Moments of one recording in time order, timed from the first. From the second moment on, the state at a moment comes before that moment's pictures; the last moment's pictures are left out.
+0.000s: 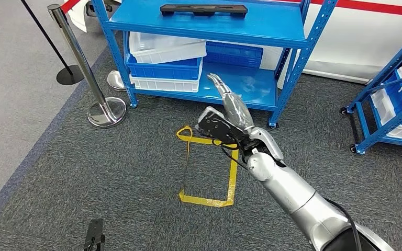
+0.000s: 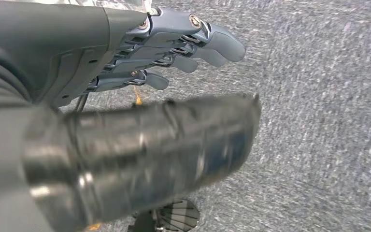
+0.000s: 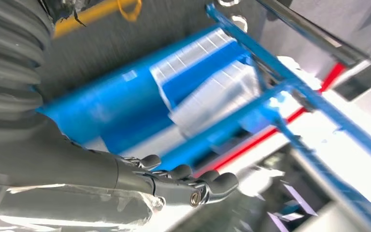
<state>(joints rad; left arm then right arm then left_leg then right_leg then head) -0.12 0.06 -0.54 -0.31 0.75 0.51 -0.31 -0.68 -0.14 0.70 -1.32 0.30 -0.19 0.04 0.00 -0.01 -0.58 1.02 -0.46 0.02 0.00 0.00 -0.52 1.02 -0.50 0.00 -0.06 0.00</state>
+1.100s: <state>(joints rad) -0.16 0.08 -0.59 -0.29 0.78 0.40 -0.41 -0.99 -0.06 1.06 -1.52 0.75 0.14 0.24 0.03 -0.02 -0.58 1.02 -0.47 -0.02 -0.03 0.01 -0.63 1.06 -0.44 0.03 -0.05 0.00</state>
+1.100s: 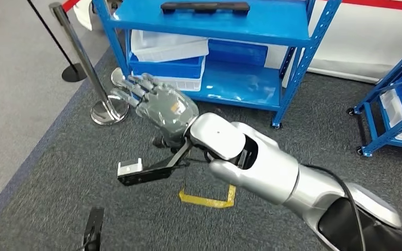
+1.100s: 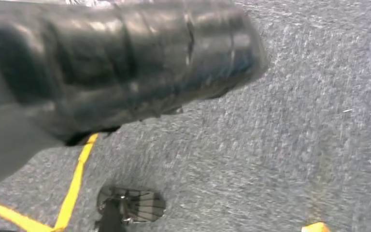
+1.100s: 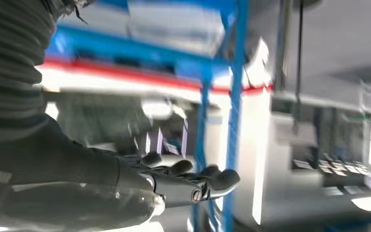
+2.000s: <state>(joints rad) -0.16 0.10 -0.59 -0.28 0.78 0.36 -0.36 -0.95 -0.02 1.08 -1.39 0.70 0.03 0.31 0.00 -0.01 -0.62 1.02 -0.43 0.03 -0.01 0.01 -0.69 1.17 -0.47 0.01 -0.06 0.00</state>
